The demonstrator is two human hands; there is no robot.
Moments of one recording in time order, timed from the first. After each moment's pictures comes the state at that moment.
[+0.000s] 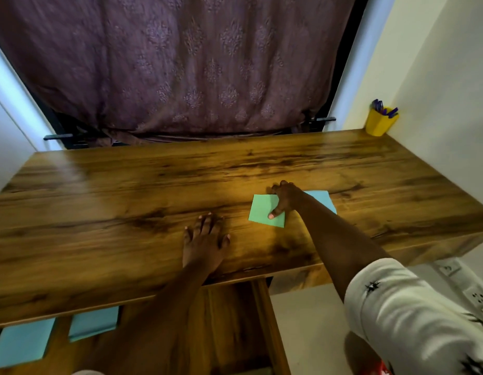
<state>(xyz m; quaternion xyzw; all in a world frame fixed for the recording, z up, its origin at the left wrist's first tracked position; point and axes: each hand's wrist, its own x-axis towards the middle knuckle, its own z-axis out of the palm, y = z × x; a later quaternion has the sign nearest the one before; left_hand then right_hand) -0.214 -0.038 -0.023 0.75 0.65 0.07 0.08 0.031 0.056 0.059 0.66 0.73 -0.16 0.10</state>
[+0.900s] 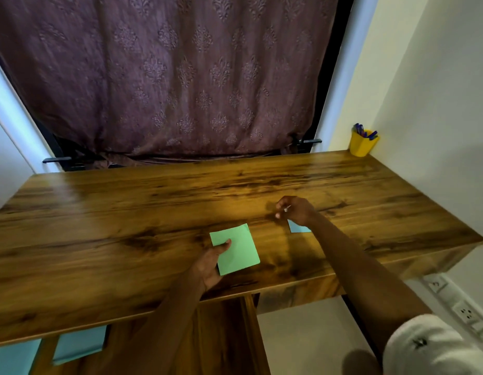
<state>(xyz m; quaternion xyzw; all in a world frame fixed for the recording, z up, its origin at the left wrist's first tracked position) -0.170 -0.066 0.048 0.24 0.49 0.39 0.74 0.077 0.006 0.094 0.67 0.63 -0.32 -0.24</state>
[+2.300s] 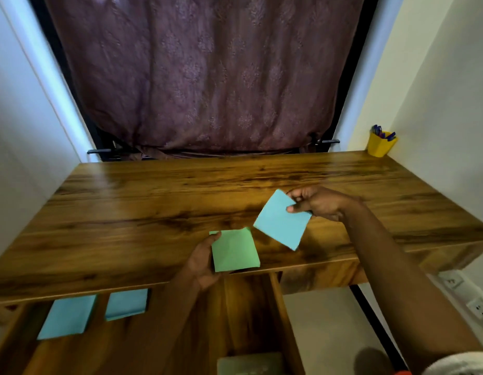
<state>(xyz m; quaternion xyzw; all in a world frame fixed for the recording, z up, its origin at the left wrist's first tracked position) -0.246 -0.134 0.080 0.18 0.46 0.42 0.76 0.021 -0.076 0.177 0.54 0.61 -0.54 -0.20</state>
